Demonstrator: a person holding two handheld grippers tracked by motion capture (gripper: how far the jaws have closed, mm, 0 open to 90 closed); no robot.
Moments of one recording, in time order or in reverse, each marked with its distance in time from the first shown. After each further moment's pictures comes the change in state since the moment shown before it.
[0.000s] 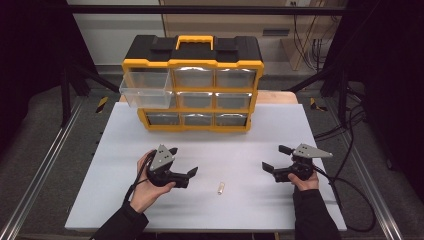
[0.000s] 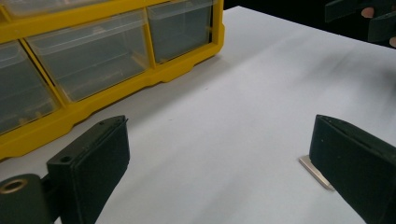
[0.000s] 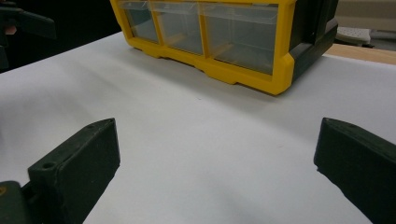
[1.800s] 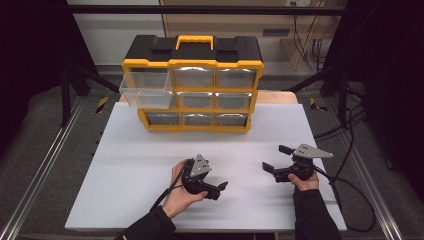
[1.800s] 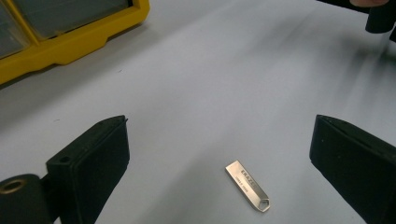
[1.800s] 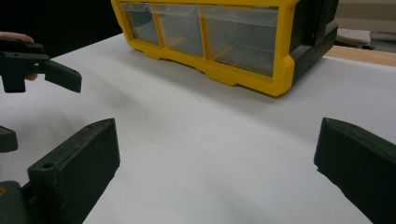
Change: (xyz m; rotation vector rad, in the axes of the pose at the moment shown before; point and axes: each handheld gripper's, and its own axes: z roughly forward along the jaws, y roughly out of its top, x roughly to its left) left arm -0.061 -0.001 0.061 0.136 -0.120 0.028; right arm 0.000 0.000 -0.001 -0.007 -0.002 0.001
